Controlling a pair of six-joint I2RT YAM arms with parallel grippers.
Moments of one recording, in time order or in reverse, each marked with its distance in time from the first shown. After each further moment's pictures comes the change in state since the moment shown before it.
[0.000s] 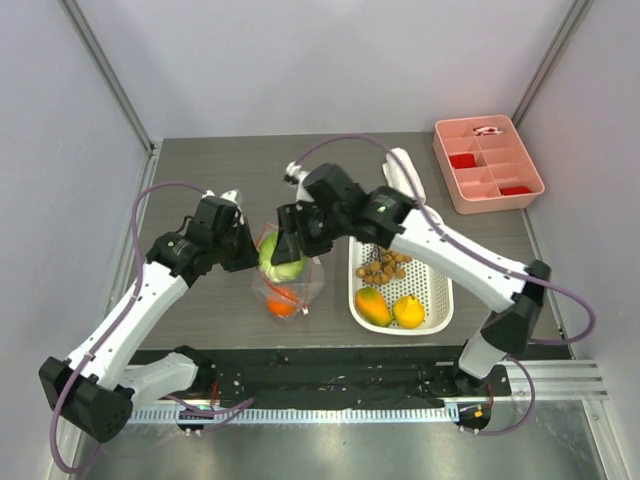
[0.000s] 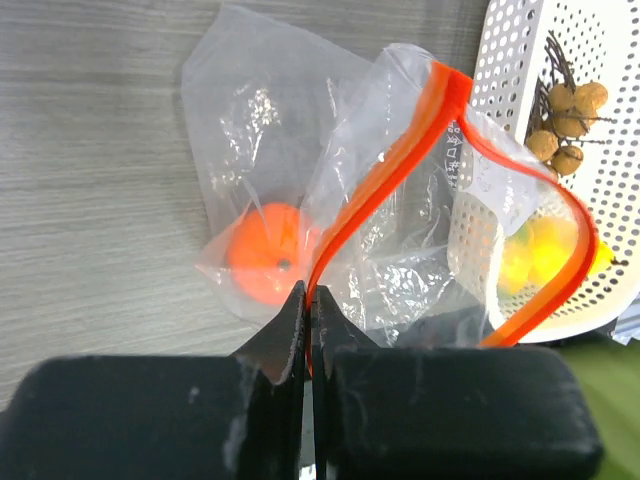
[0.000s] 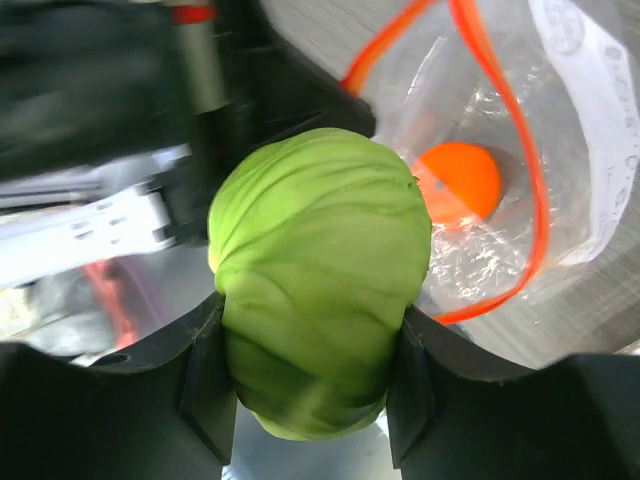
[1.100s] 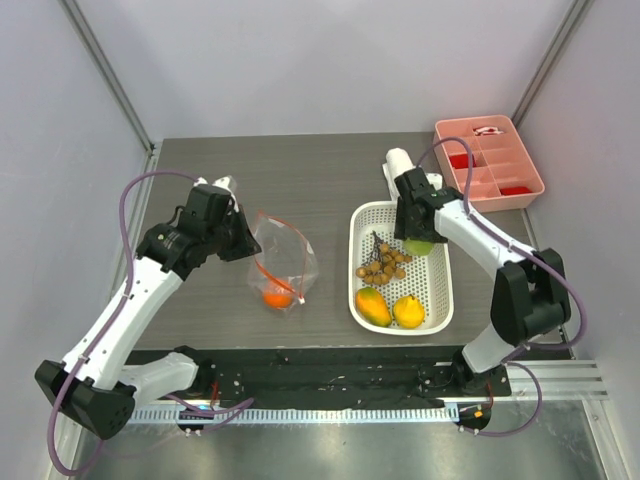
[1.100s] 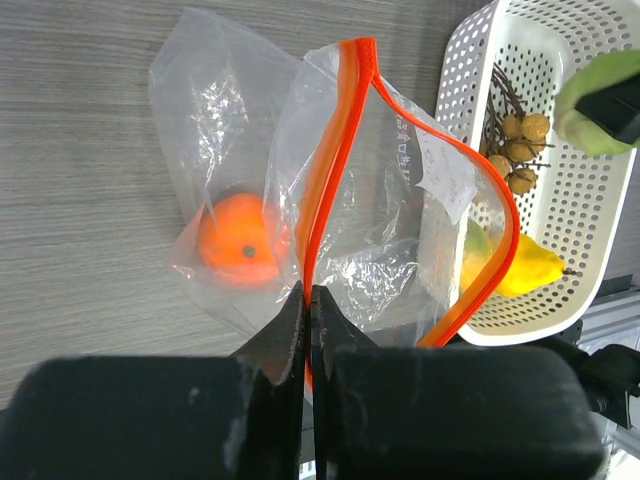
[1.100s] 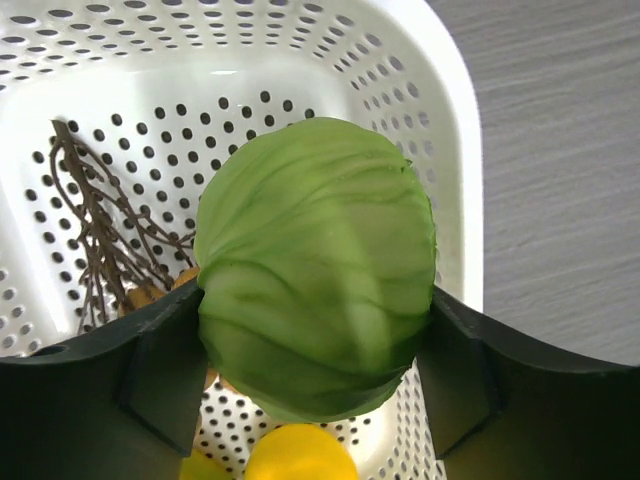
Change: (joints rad) left arm 0.017 0.023 0.129 -0.051 -0.008 -0.011; right arm -0.608 -0.104 -0.559 0.057 0.614 -0.143
